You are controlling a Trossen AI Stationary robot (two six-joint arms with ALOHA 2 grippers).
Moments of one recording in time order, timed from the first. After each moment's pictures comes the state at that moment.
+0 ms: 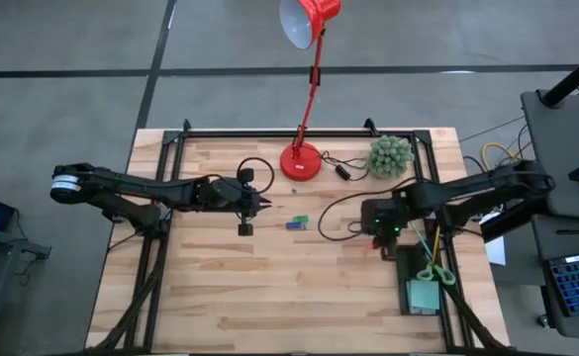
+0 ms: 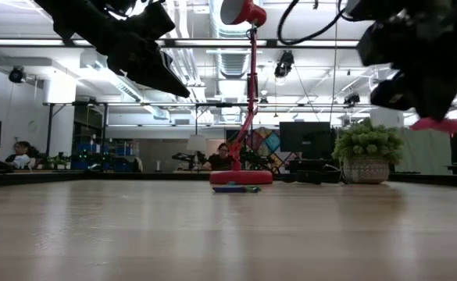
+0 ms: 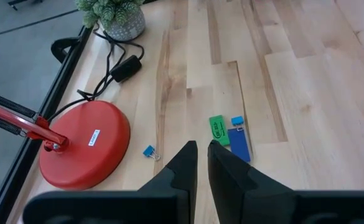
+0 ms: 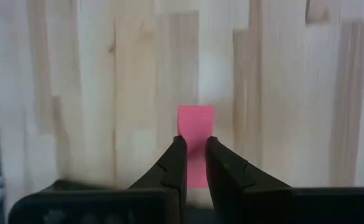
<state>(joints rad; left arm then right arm) 0.03 1.21 0.71 -0.04 -0.17 0.21 0.12 1.21 0.79 -0.87 -0.27 0.18</state>
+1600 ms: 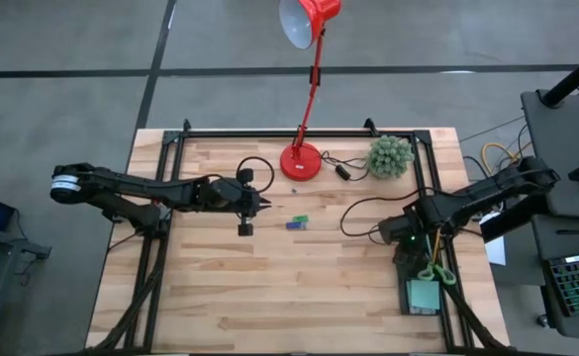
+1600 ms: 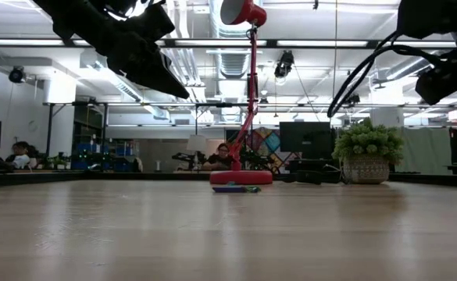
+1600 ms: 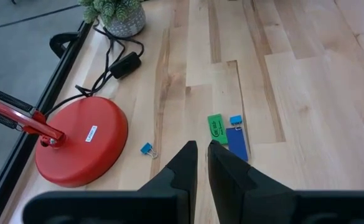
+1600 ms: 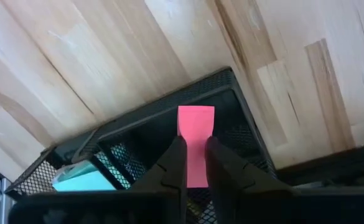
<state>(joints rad) 0.03 1.21 0.71 -0.04 -0.17 0.19 0.30 1.11 0.65 -1.09 -0.27 0.82</state>
